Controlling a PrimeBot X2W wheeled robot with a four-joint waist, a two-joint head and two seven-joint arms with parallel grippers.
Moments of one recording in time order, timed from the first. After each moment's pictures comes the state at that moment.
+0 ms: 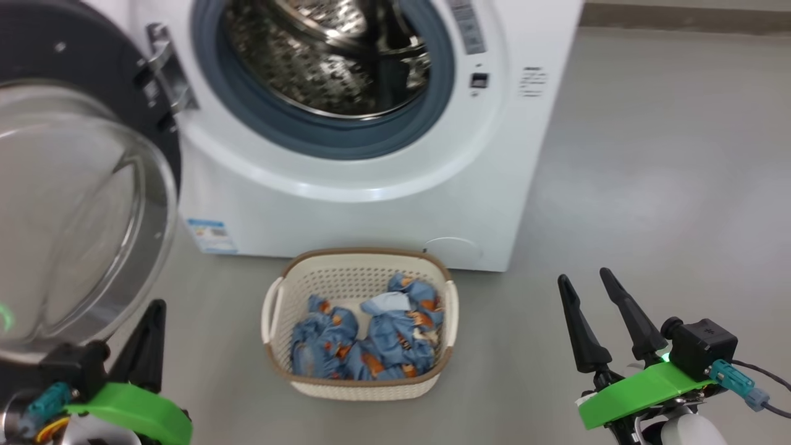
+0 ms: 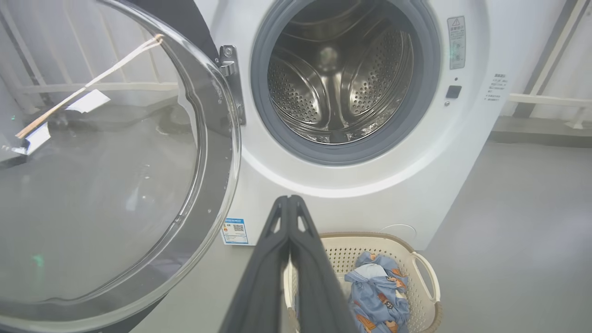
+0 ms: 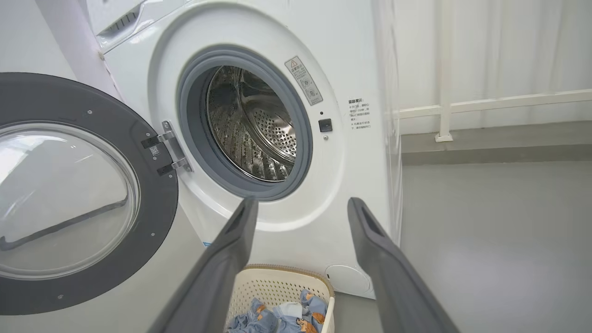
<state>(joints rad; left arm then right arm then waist) -0.13 0.28 -0.14 0.20 -0.40 -0.01 -0.15 -0.12 -0.09 0.09 0.17 0.34 0.13 -0.24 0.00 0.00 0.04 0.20</state>
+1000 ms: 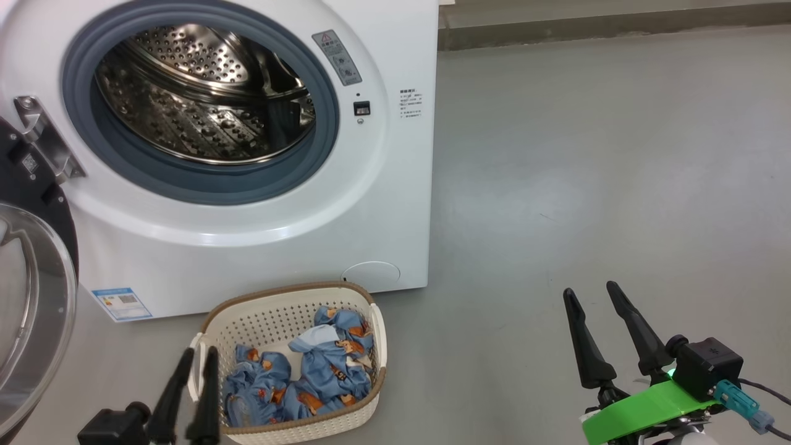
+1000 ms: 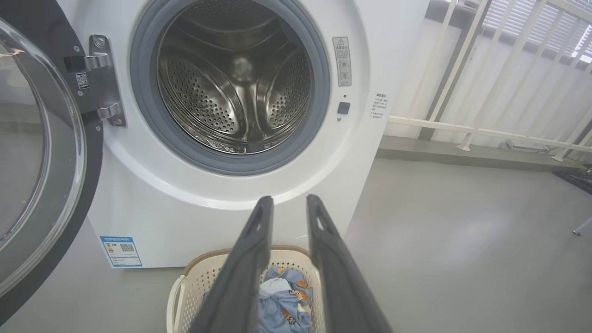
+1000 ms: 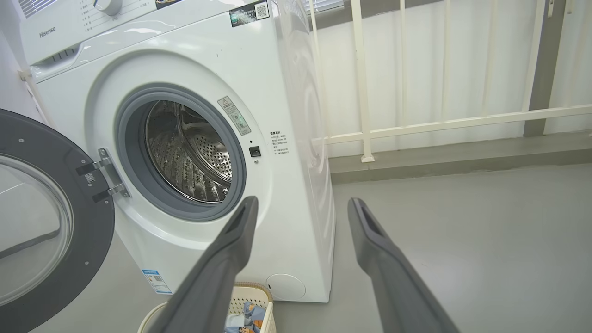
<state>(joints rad) 0.04 0.17 -0.17 0.09 -0.43 0.01 -0.24 -0.06 -0.07 0.07 0.12 0.29 0.13 -0.25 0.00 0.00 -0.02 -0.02</state>
